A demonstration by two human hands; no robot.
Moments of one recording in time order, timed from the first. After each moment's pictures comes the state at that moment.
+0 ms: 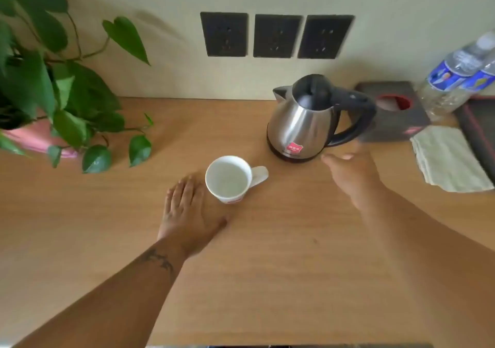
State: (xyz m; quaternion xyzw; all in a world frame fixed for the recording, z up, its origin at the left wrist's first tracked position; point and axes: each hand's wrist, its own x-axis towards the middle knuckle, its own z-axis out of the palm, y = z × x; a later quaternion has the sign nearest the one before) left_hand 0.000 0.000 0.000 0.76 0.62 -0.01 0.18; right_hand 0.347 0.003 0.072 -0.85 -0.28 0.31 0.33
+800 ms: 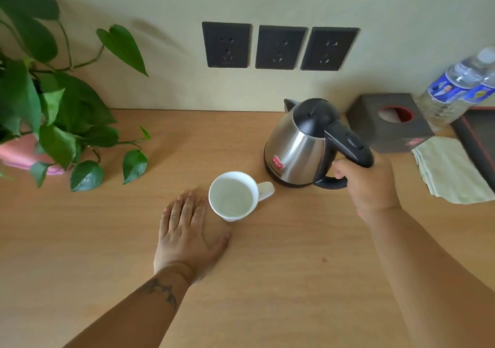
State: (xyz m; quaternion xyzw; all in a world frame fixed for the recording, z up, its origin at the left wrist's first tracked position) left_hand -0.003 0.000 -0.016 0.77 0.61 0.07 0.13; right_hand 0.326 0.000 0.101 -0.71 -0.33 0.29 0.54
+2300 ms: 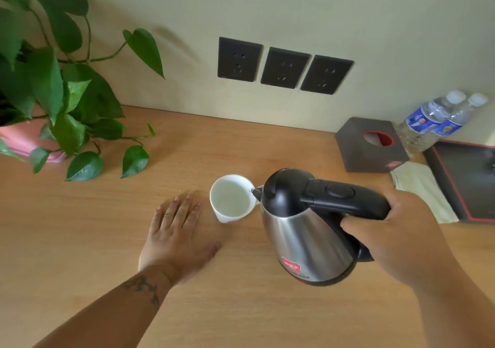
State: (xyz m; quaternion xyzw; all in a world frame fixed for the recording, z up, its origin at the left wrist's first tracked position) left_hand -0.018 -0.004 -0.012 0.80 0.59 0.02 0.12; right_hand 0.272 -0.082 0.223 -0.80 -0.48 0.24 0.27
